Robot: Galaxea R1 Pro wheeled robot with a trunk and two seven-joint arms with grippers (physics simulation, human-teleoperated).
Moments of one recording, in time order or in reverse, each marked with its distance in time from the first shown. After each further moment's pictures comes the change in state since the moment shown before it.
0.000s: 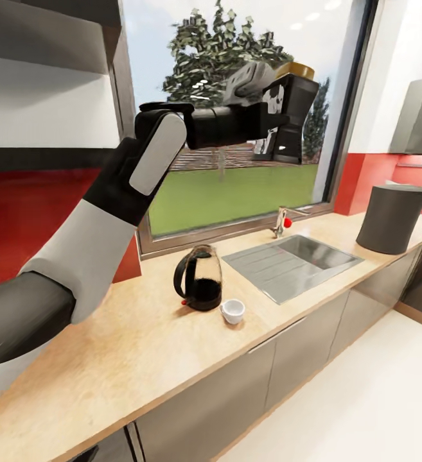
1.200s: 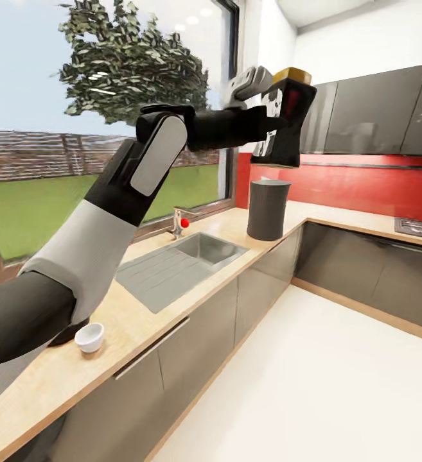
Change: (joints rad) left arm 0.000 0.000 -0.003 0.017 0.000 -0.001 0.000; right arm 0.000 0.000 0.000 -0.001 0.001 0.000 -0.001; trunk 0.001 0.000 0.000
